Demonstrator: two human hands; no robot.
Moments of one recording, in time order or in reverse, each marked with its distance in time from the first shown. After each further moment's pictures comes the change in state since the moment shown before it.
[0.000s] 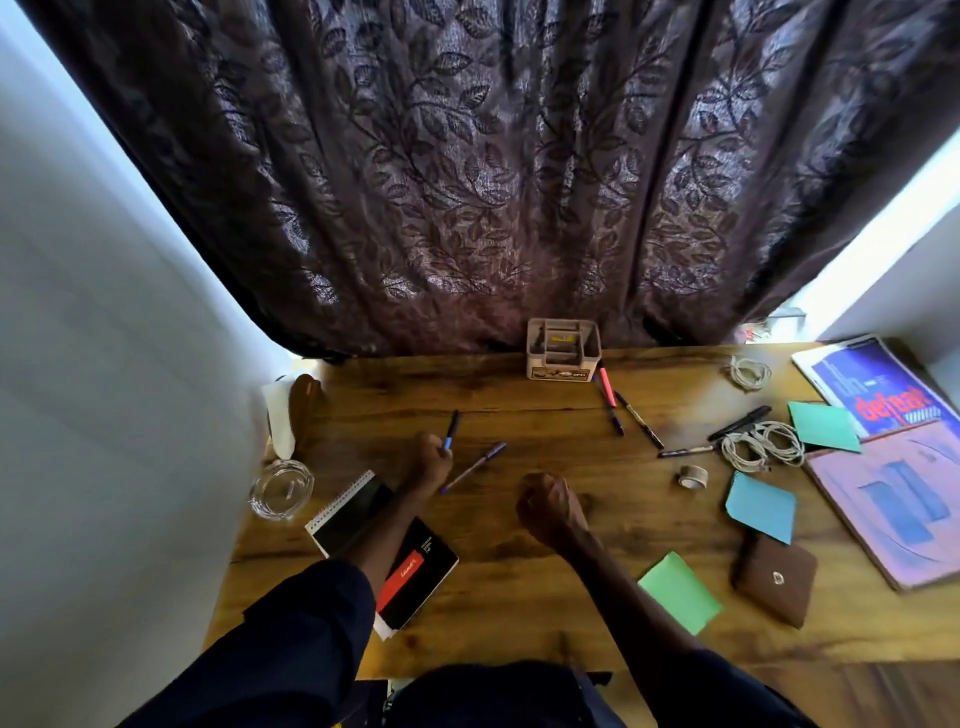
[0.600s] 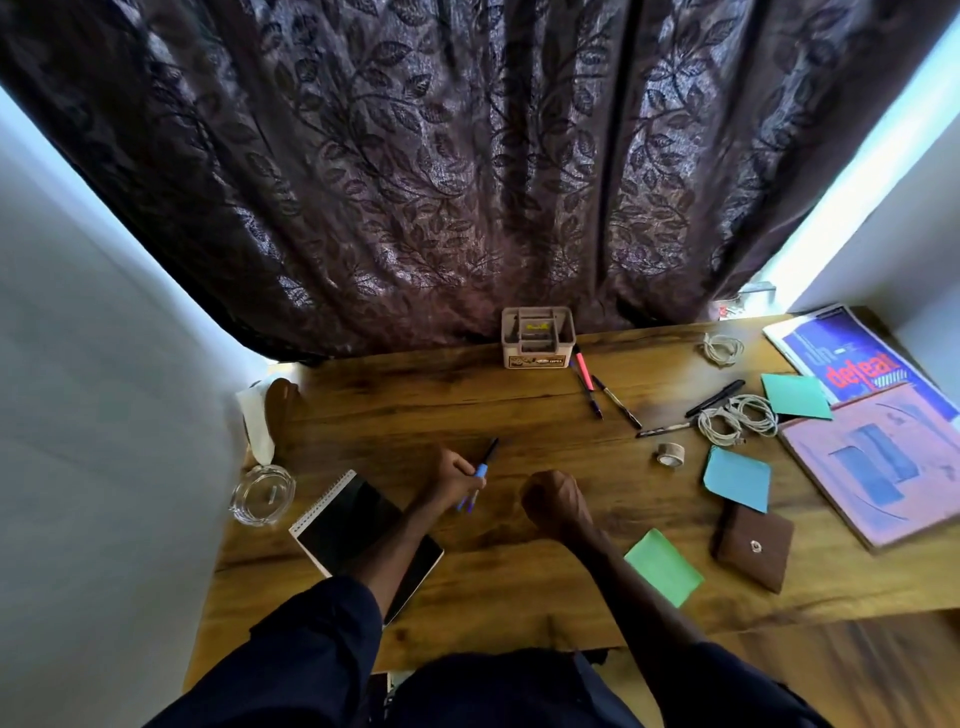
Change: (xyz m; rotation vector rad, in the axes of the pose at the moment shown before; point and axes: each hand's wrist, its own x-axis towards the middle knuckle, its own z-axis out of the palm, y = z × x) left_hand -0.051 0.024 0.036 -0.117 -0.293 0.005; right_hand -0.014 0.037 -0.002 0.173 0.048 0.098
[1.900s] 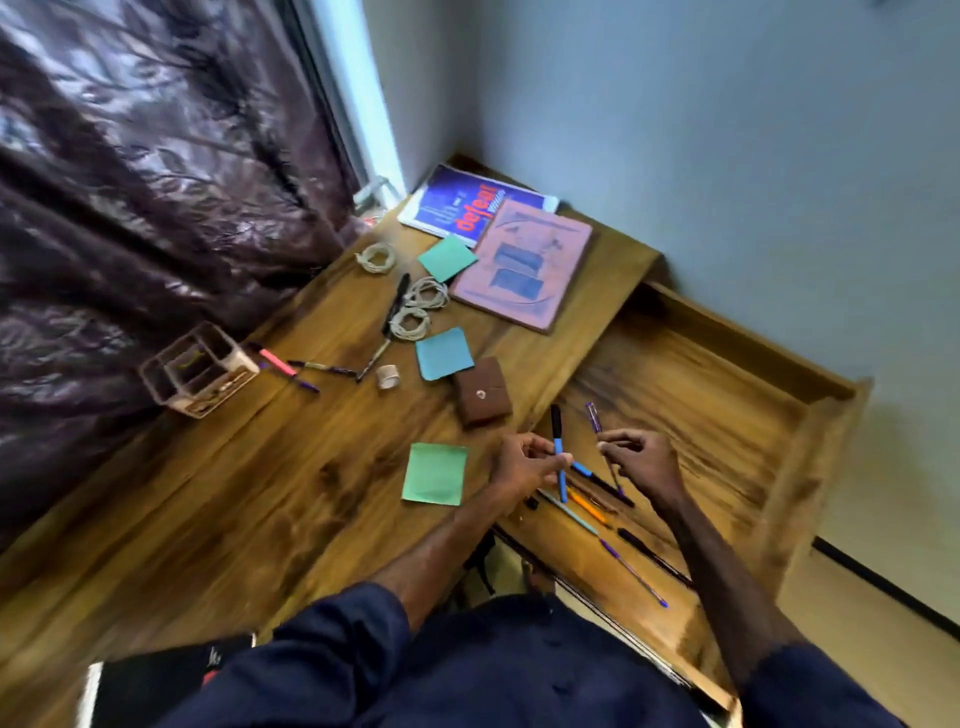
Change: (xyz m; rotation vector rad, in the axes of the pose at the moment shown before) left_hand -0.207 0.117 0.337 0.000 -0.850 0.228; right_hand -0.324 0.223 -0.153 0.633 0.760 0.837
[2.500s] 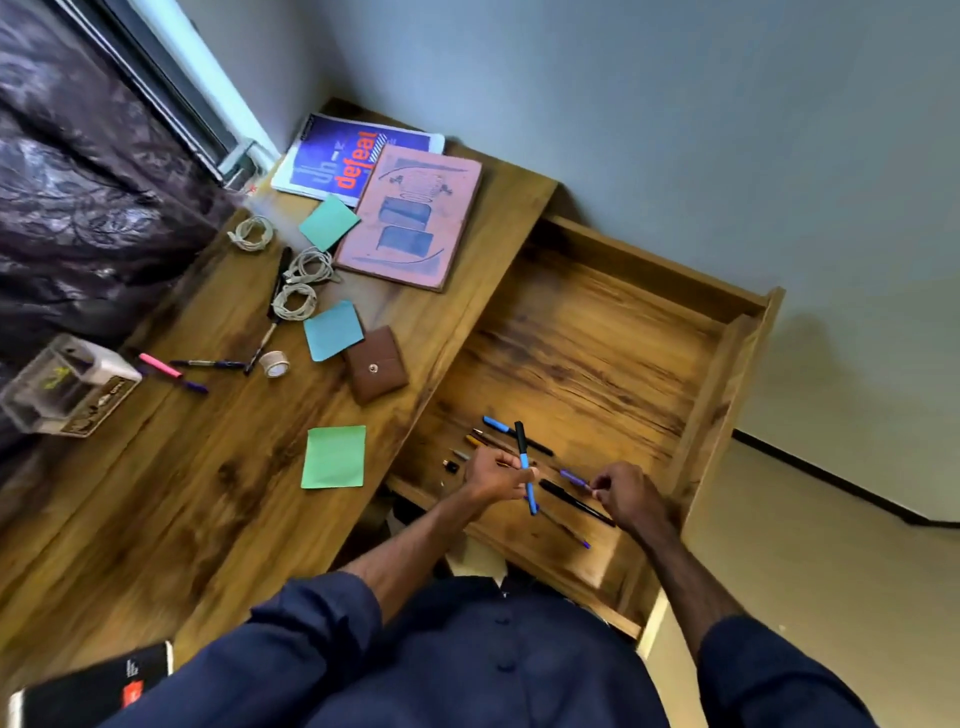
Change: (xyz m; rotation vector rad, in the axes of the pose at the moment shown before) left_hand -0.011 -0.036 0.115 0.217 -0.068 -0.301; right_hand -0.018 0.171 -0.080 -0.572 -0.180 0.148
